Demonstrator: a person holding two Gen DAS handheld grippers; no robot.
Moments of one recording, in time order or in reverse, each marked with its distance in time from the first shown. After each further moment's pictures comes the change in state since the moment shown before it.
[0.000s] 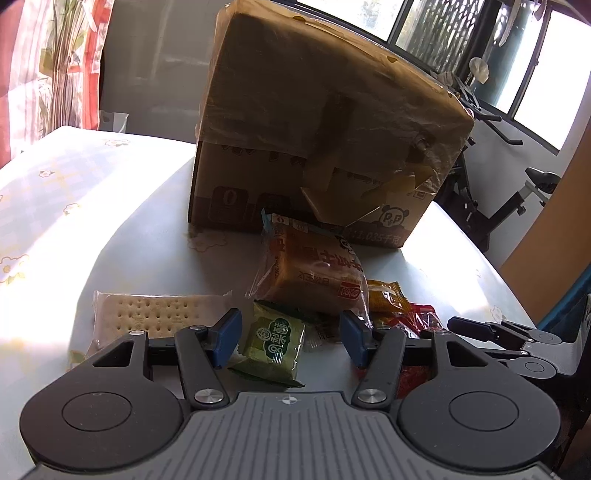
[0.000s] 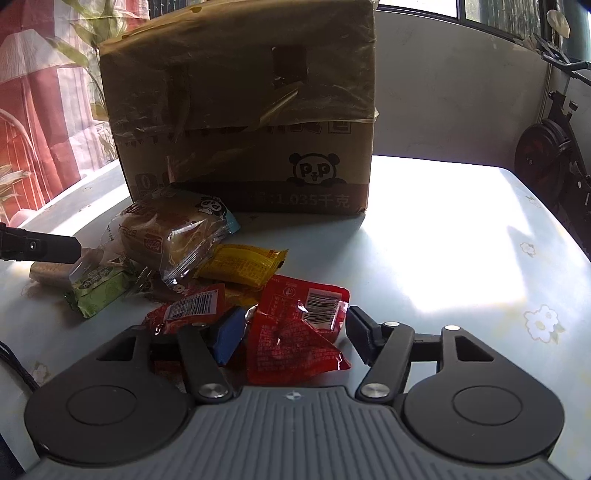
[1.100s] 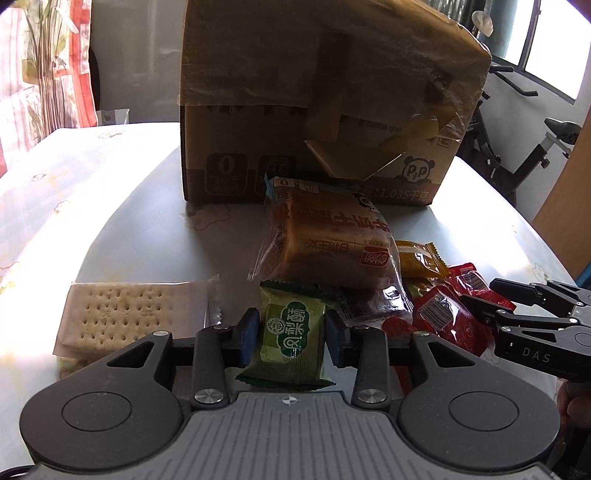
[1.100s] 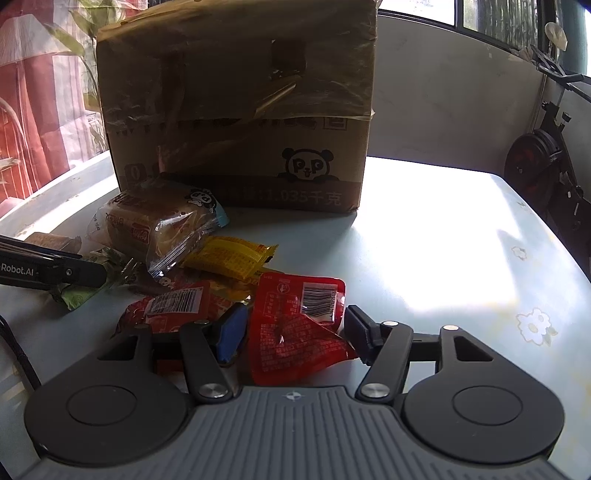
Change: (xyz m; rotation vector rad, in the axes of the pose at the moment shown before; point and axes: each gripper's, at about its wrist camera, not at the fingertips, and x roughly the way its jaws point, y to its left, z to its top) left arm 0.039 -0.012 -0.008 0.080 0.080 0.093; right arm 0.005 0.006 -0.003 -0.030 -0.002 -0.058
